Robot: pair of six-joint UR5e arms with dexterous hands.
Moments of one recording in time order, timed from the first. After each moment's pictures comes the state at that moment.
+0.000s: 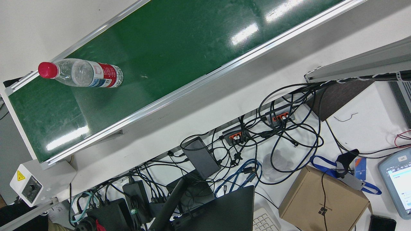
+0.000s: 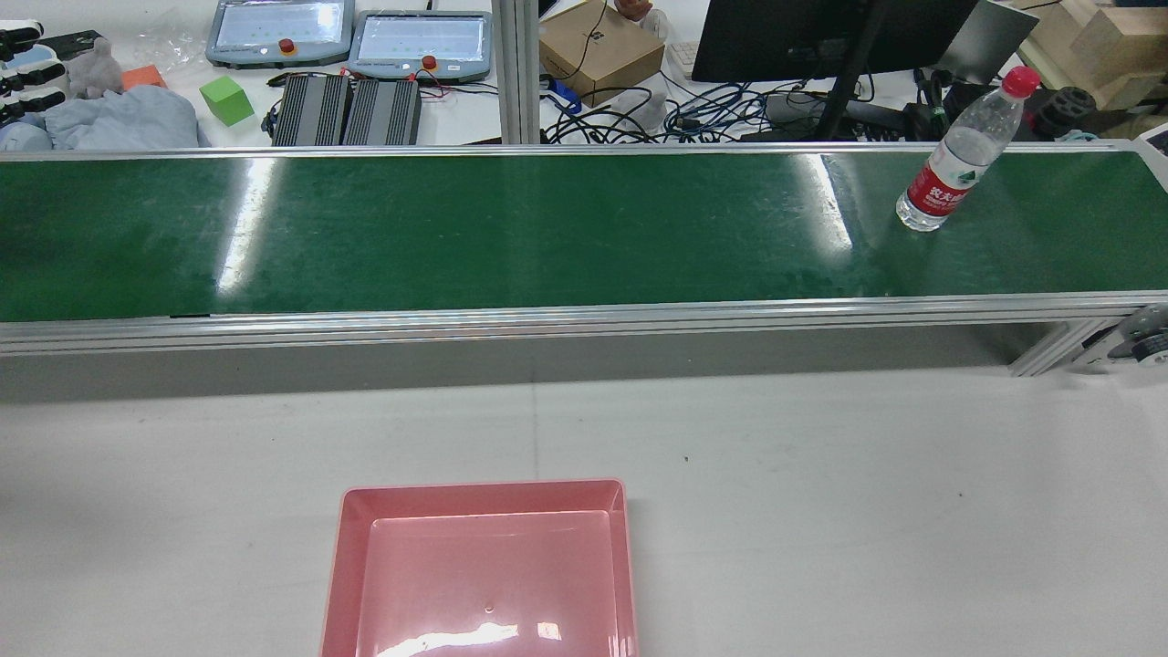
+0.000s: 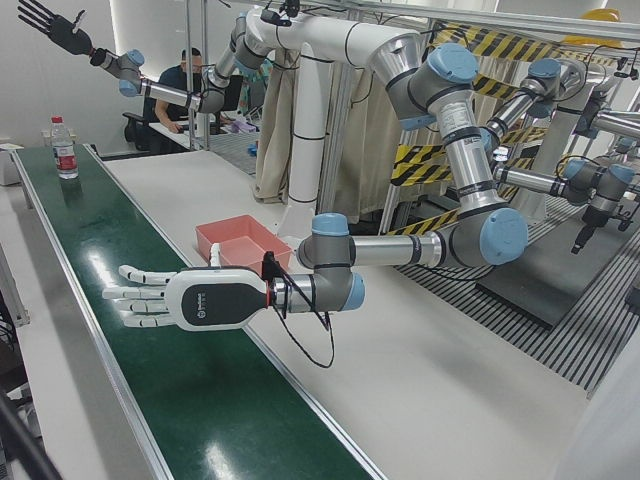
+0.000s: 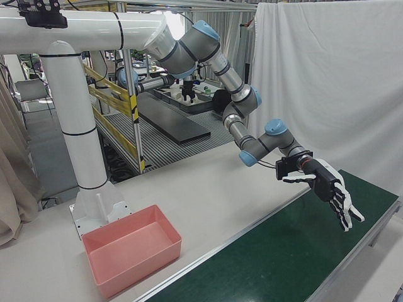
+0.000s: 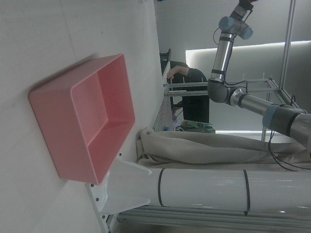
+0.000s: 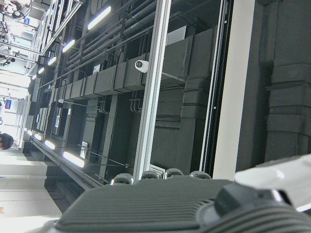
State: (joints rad) left arm -1.24 -1.73 -1.73 -0.02 1.57 0.28; right arm 1.96 -1.51 1.49 -2.61 -1.55 -0.04
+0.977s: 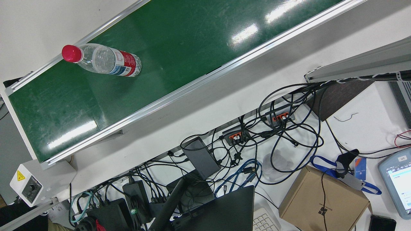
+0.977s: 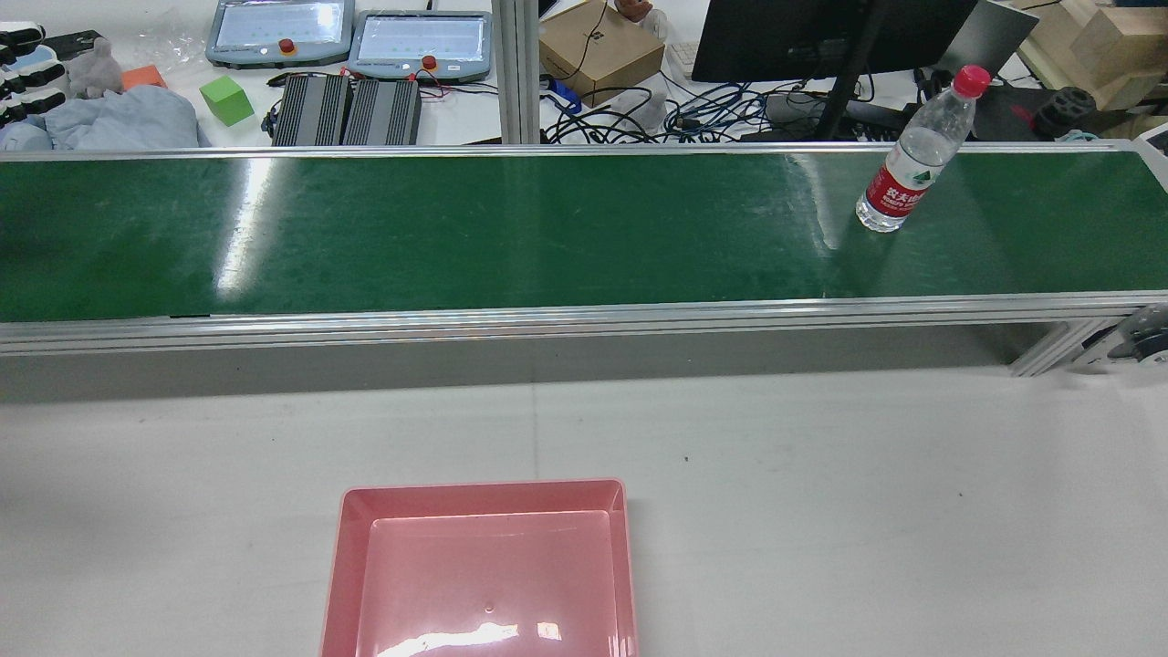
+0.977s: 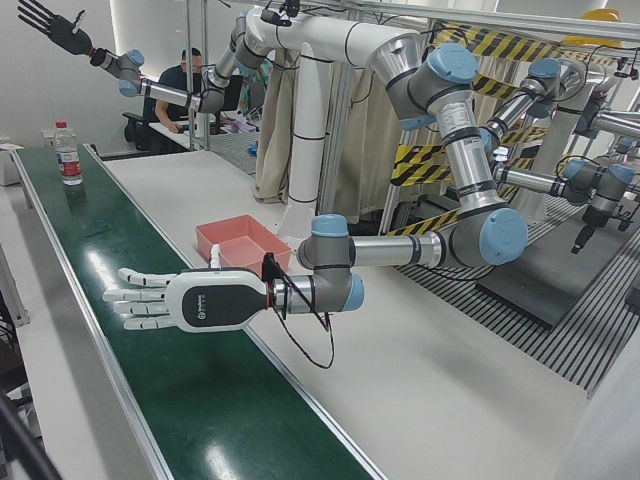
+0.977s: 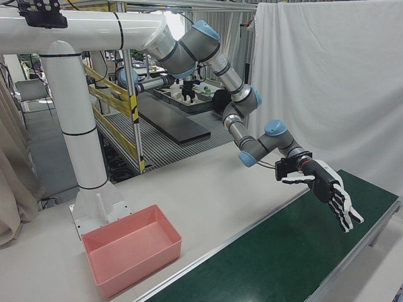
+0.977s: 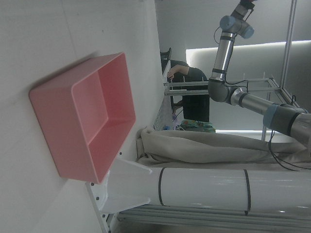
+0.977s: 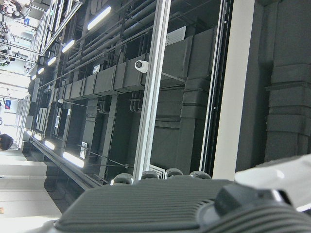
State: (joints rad) left arm -1.23 -1.73 -1.73 -0.02 1.57 0.28; right arm 1.96 -1.51 1.49 -2.61 -1.55 -0.04
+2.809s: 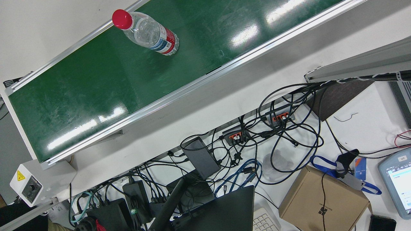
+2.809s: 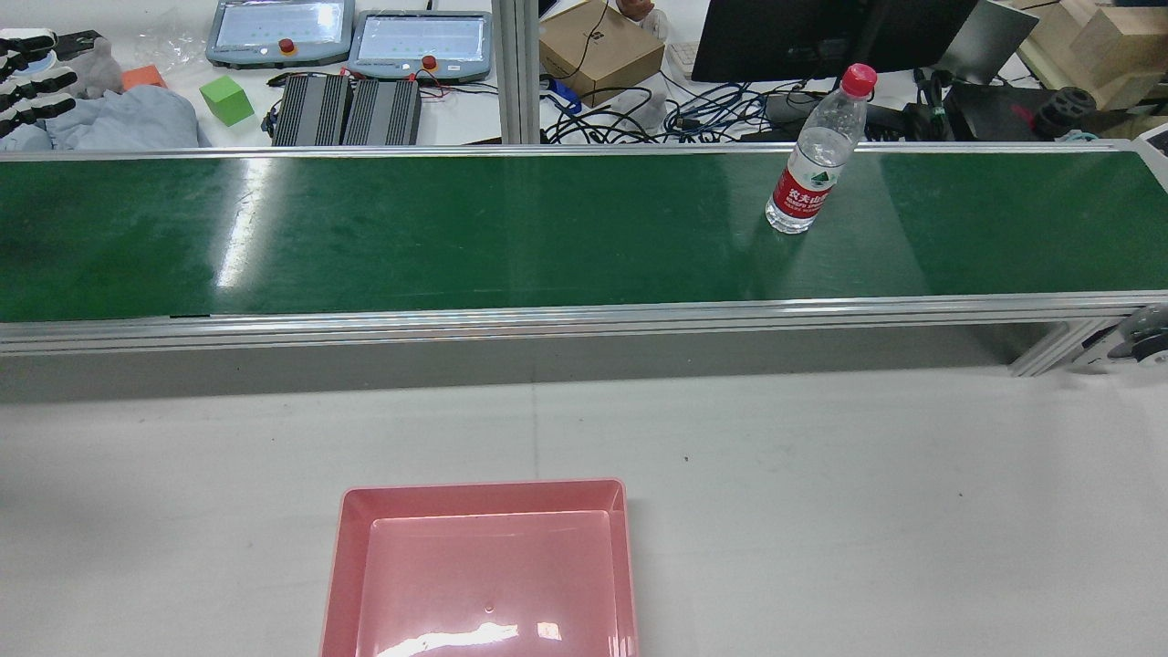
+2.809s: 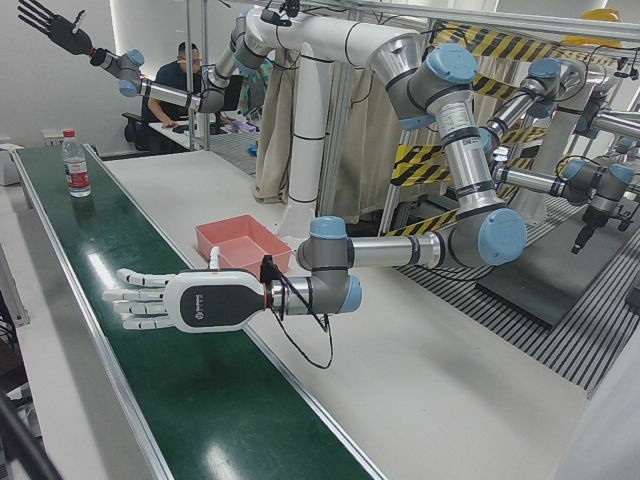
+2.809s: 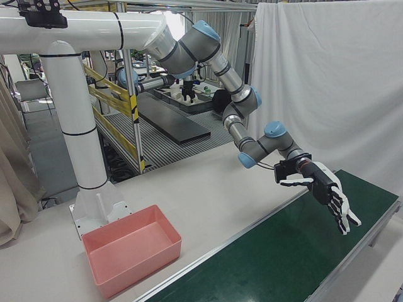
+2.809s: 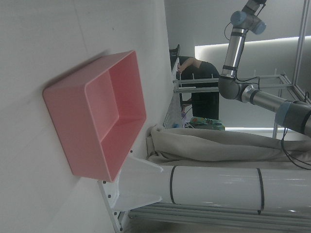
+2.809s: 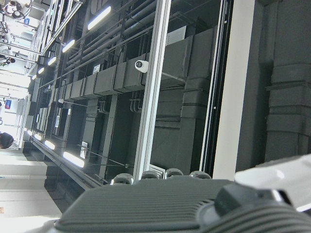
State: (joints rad) left arm -1.23 -1.74 -1.72 -0.03 1.57 0.32; right arm 1.96 -1.51 1.49 -2.61 -1.55 -0.04
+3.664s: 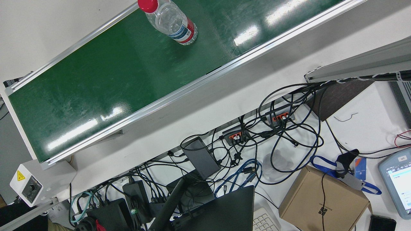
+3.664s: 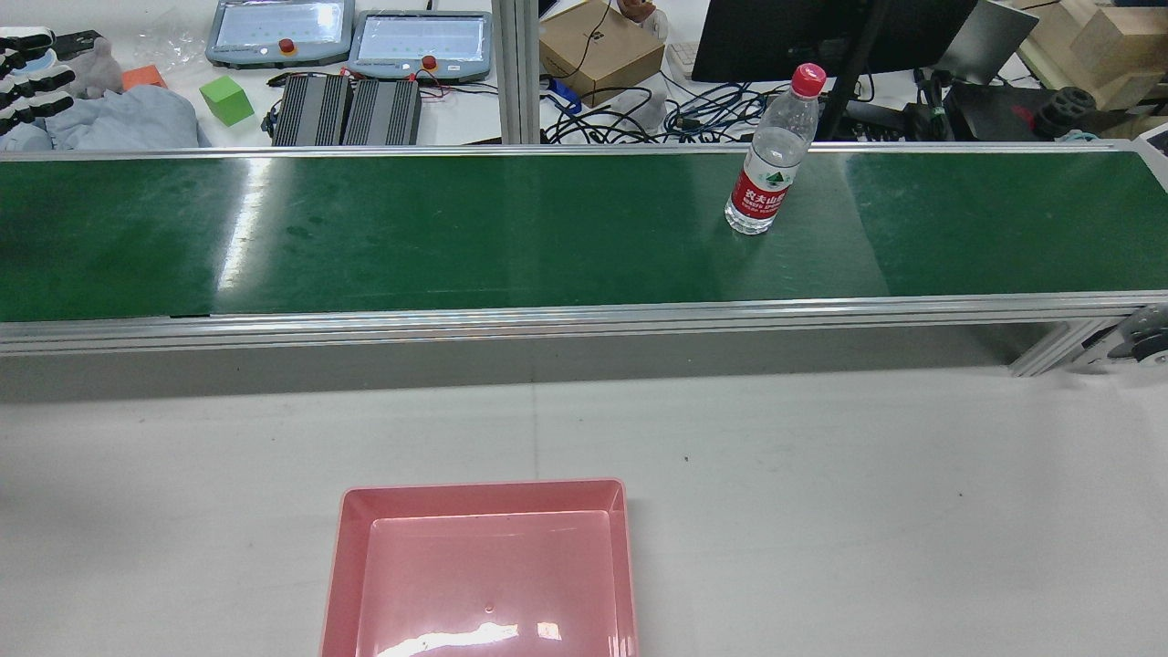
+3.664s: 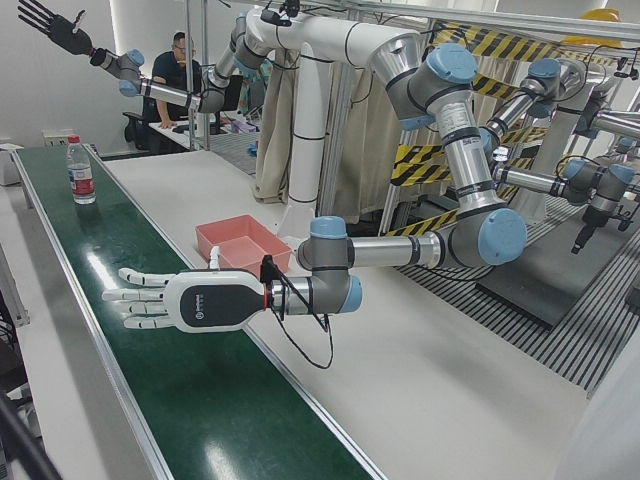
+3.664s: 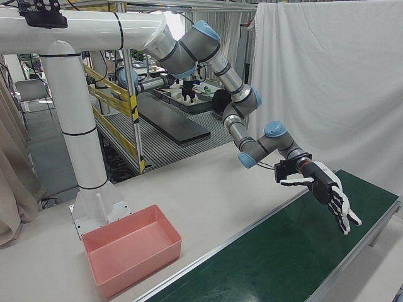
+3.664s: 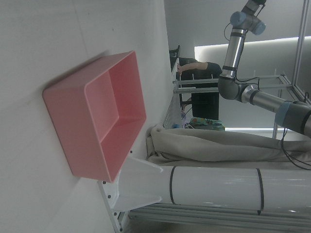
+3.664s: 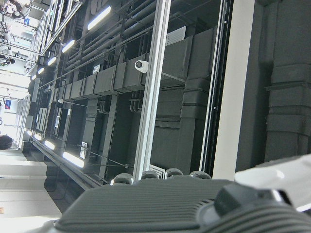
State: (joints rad) left arm -1.23 -1.74 -1.72 -0.03 1.57 0.32; right arm 1.96 -1.51 1.49 -2.61 -1.55 -0.04
